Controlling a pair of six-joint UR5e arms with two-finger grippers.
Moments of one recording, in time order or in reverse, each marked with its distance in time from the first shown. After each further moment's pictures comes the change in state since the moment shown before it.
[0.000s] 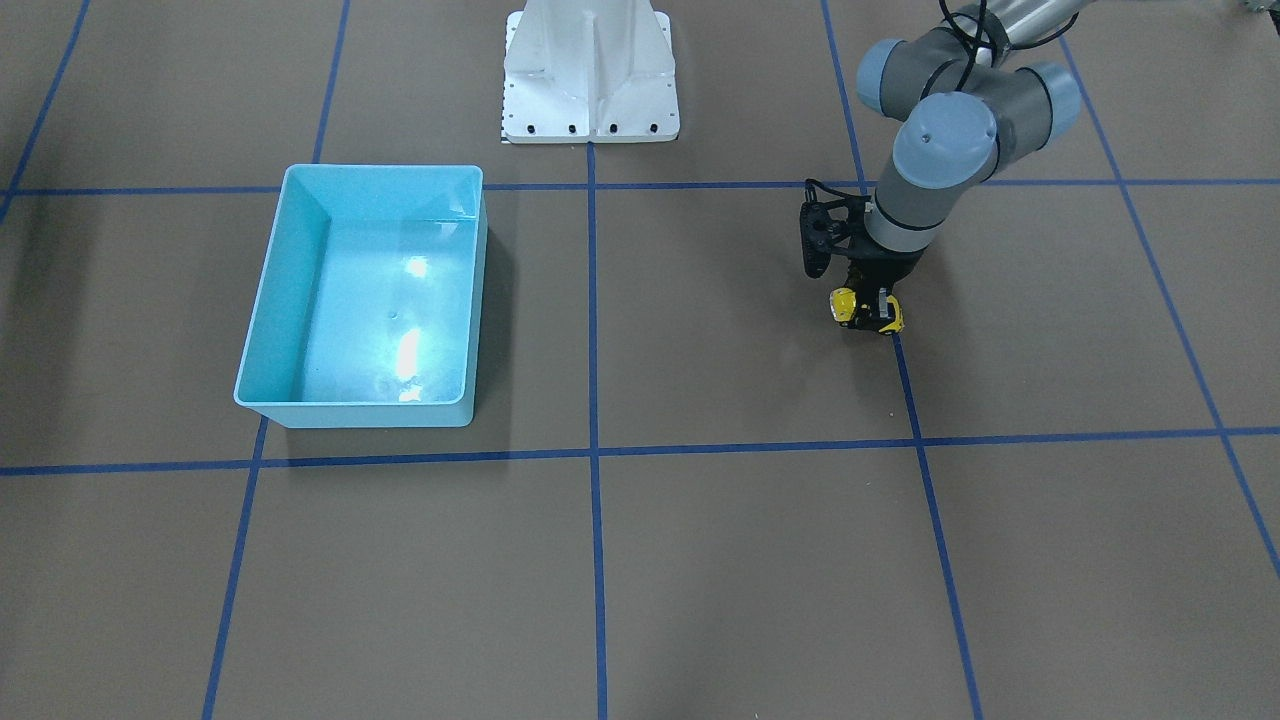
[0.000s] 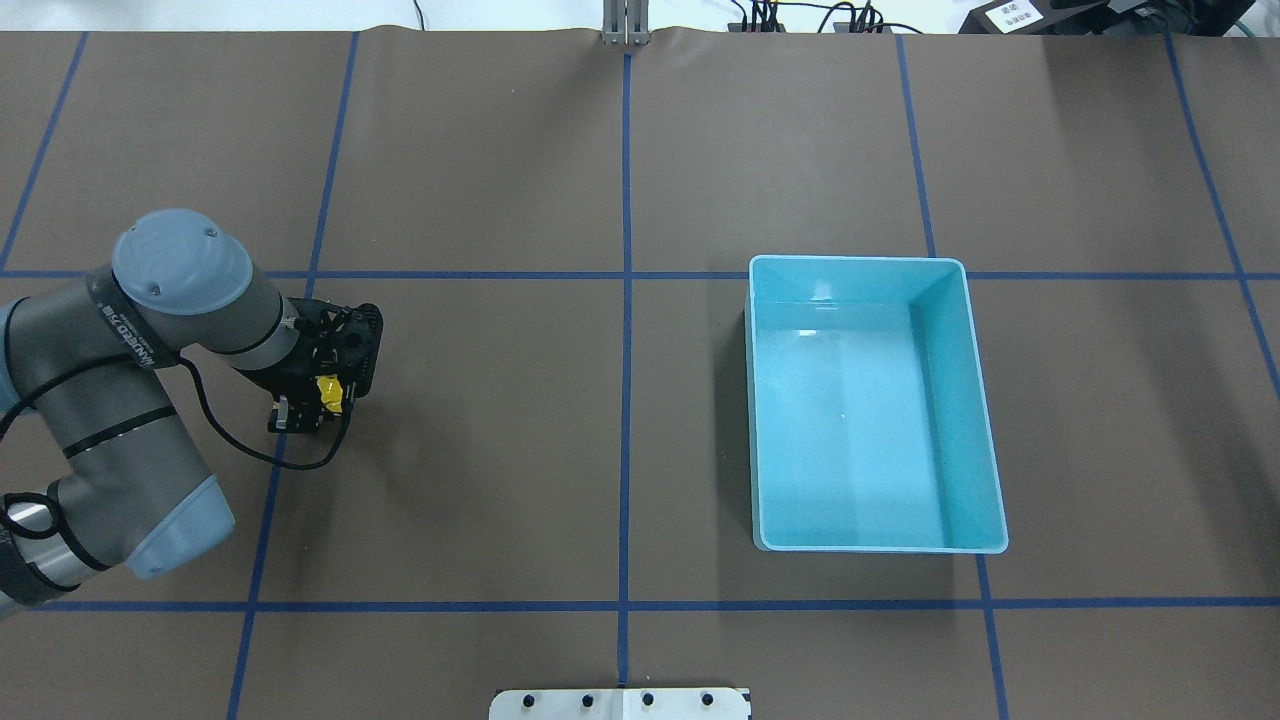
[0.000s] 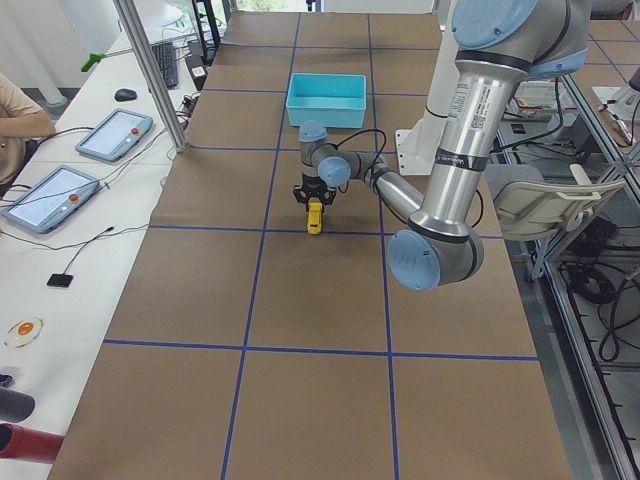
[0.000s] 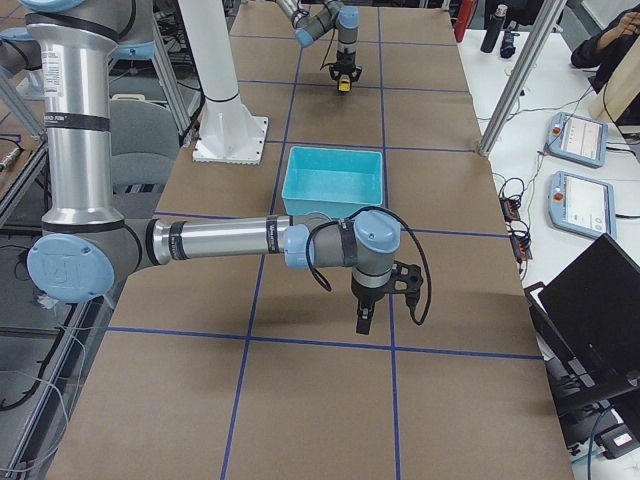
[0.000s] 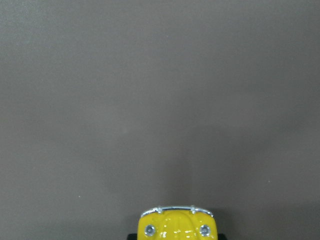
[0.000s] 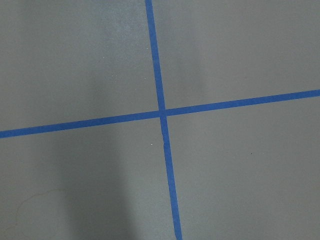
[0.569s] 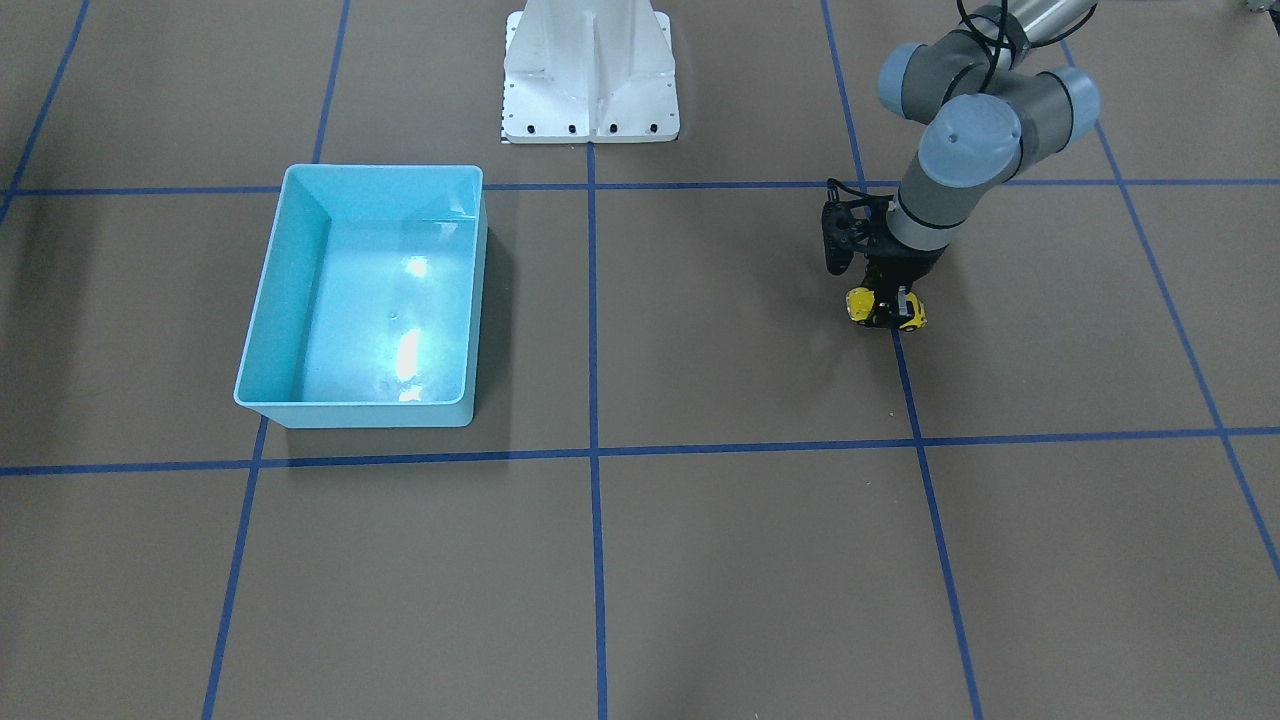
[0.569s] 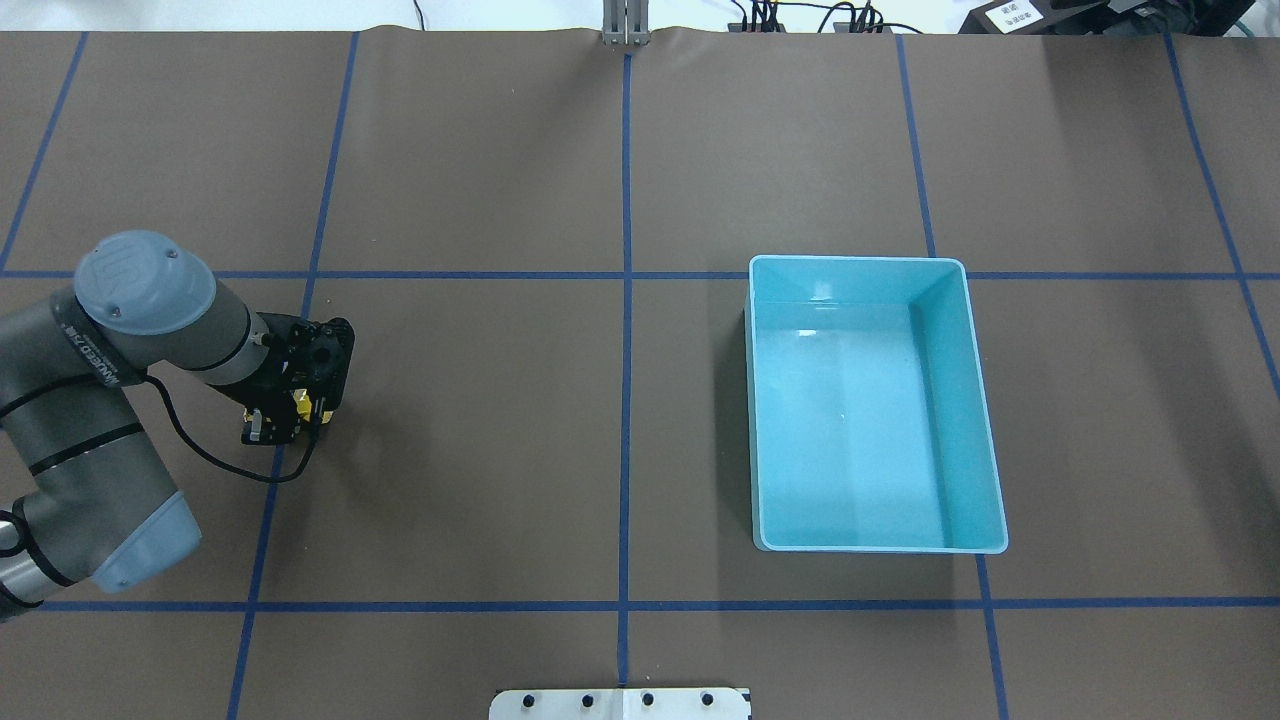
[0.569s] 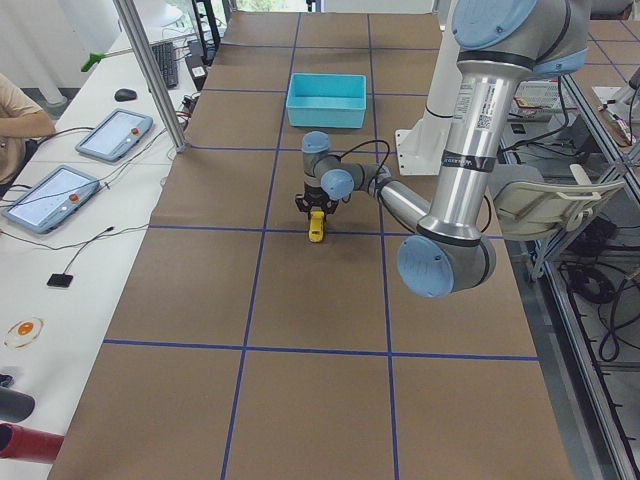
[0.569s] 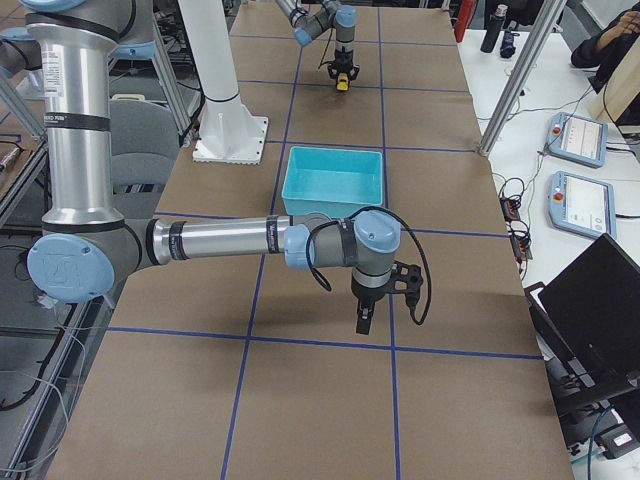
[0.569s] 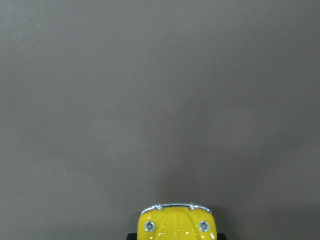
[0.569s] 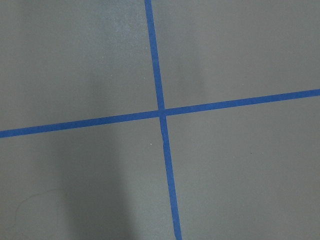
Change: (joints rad) left arm 0.000 0.072 0.001 -0.093 -0.001 0.002; right arm -0.001 0.000 0.000 0.000 0.000 0.000
